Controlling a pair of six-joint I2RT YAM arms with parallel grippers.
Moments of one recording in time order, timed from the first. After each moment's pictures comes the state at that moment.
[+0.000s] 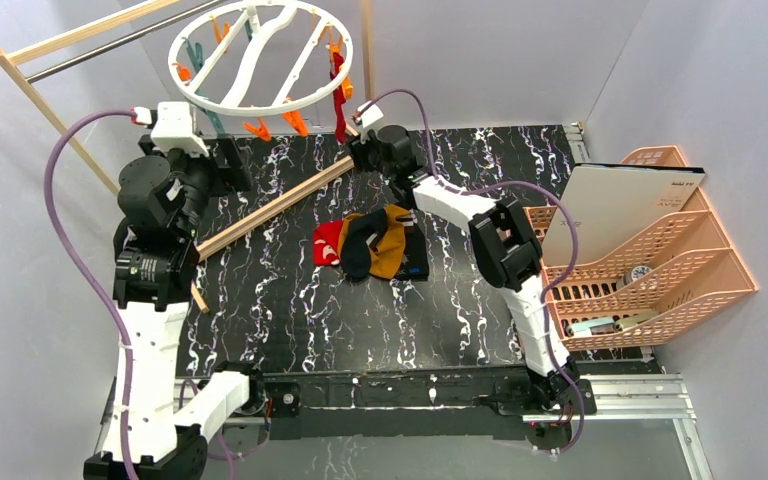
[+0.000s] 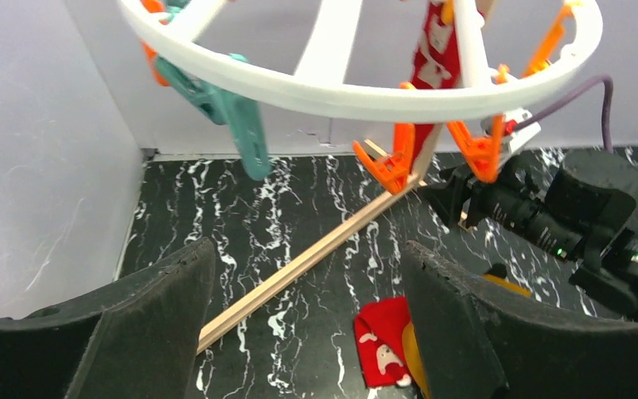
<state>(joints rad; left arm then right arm) -0.08 0.93 1.43 -0.55 -0.07 -0.04 0.66 2.36 1.94 0.26 0.01 -0.08</state>
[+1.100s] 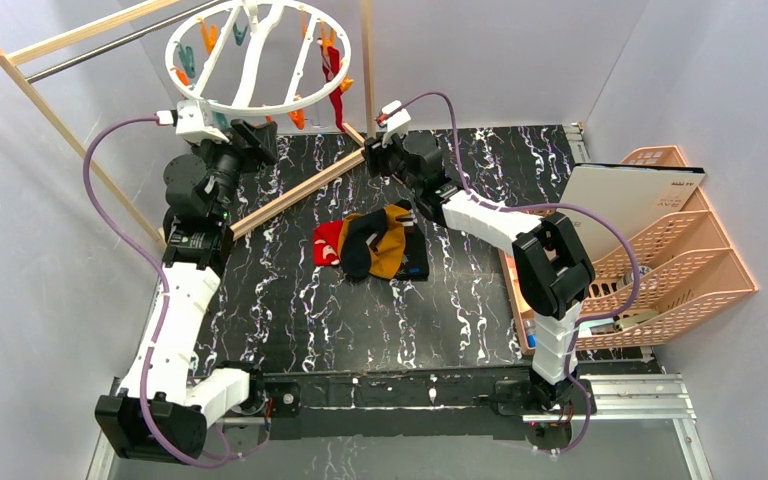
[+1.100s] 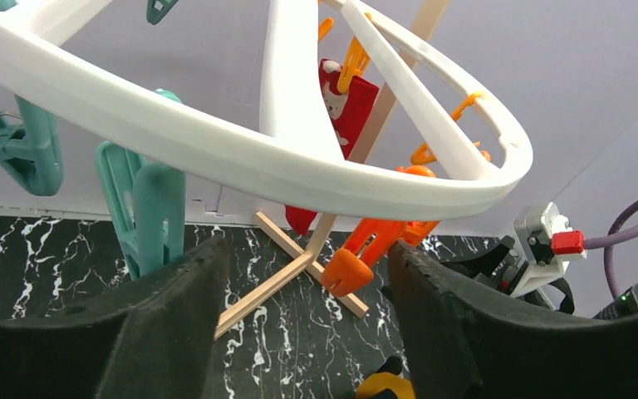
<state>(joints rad) -0.10 1.04 1.09 0.11 0.05 -0.32 0.68 1.93 1.46 0.40 0.04 -0.04</state>
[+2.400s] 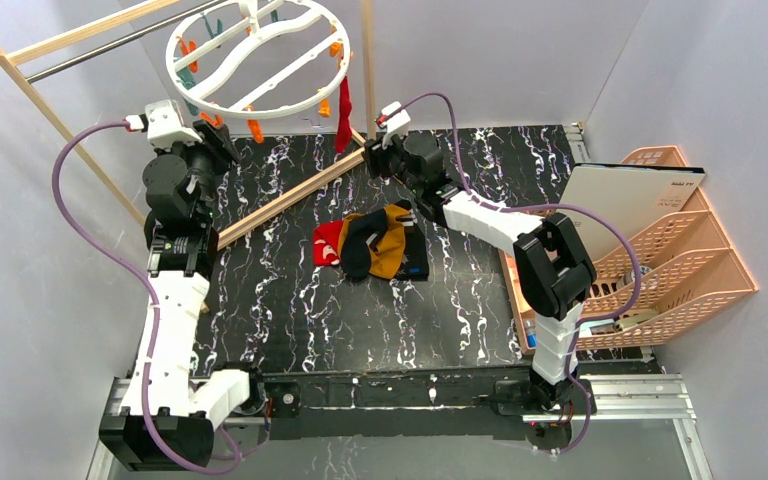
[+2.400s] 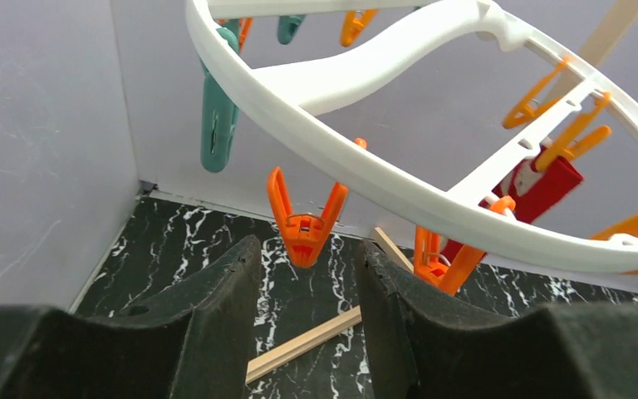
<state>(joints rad) -0.01 1.00 1.13 -0.02 -0.12 -0.21 0.68 1.93 1.45 0.40 0.03 -0.05</state>
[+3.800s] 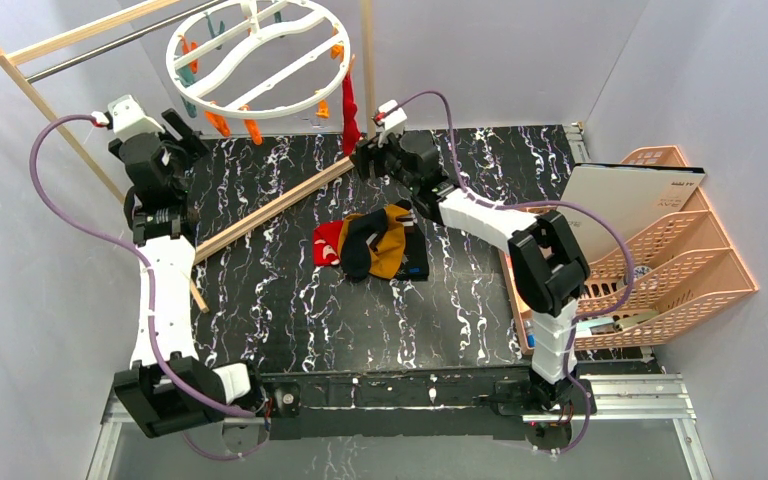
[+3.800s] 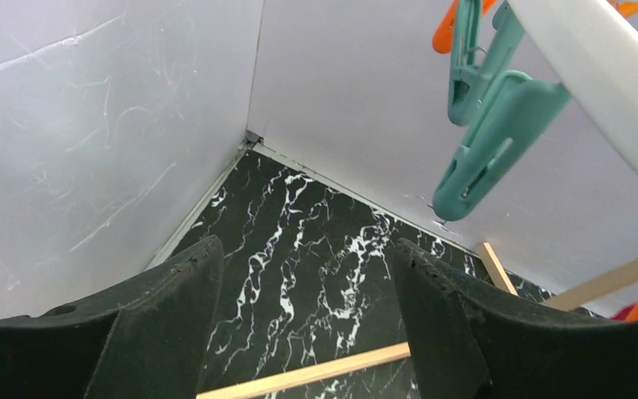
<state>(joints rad) 0.23 1.21 1.23 -0.07 -0.17 -0.25 0.68 1.94 1.45 0.40 -0.05 0.03</state>
